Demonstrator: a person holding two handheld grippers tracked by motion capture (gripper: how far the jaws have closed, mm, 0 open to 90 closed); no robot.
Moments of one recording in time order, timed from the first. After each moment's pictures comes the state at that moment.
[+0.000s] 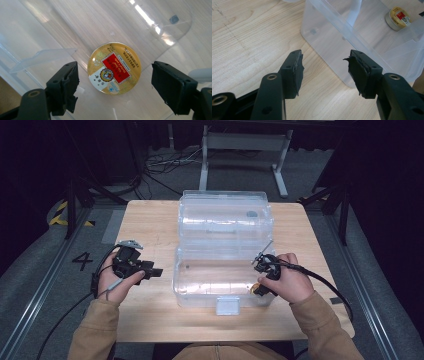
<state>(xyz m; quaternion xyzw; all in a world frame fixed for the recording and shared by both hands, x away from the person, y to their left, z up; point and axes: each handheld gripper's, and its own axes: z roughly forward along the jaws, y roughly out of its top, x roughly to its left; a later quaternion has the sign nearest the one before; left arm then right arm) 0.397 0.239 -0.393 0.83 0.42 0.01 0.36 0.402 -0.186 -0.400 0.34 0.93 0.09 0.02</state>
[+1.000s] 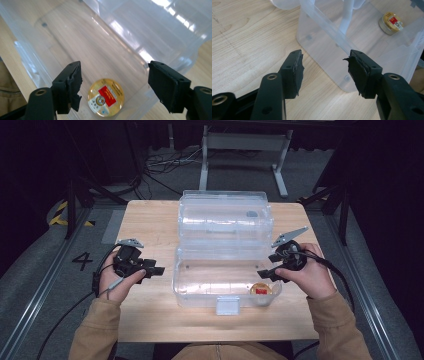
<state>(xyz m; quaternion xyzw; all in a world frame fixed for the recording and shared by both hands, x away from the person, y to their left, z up) 0.397 0.235 -0.389 0.83 0.41 0.01 0.38 0.396 -0.222 -0.347 0.32 0.90 0.30 0.08</state>
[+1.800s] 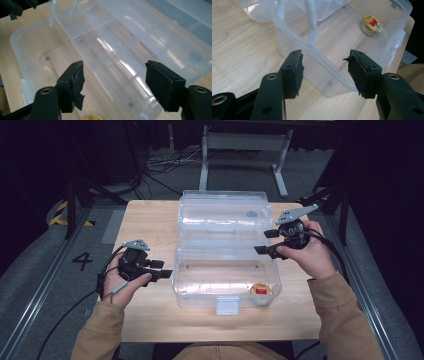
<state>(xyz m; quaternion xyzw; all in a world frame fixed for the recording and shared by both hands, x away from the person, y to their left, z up) 0.382 0.213 -0.374 0.84 0.36 0.01 0.40 0.426 -0.221 -0.305 0.27 0.87 0.39 0.12</state>
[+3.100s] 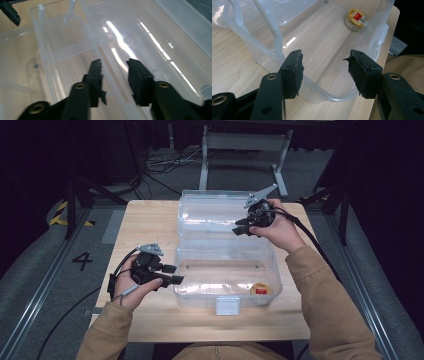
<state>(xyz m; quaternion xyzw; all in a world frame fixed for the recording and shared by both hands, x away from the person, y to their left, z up) 0.379 0.184 -0.379 0.86 0.32 -0.02 0.40 0.503 -0.162 -0.311 0.19 0.91 0.35 0.10</state>
